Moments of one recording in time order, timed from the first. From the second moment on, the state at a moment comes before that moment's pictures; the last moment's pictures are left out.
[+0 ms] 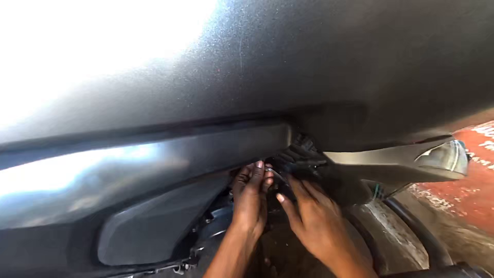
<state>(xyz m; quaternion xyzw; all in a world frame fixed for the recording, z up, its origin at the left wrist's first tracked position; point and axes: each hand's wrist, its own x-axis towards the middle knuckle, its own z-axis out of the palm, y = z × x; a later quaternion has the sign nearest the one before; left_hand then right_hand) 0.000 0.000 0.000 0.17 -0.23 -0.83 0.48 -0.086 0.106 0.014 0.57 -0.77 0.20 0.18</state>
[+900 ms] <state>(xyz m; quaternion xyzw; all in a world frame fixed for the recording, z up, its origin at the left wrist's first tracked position) 0.021 -0.023 -0.024 0.33 -0.77 -0.44 0.32 -0.073 0.041 0.059 0.58 -0.74 0.05 0.33</state>
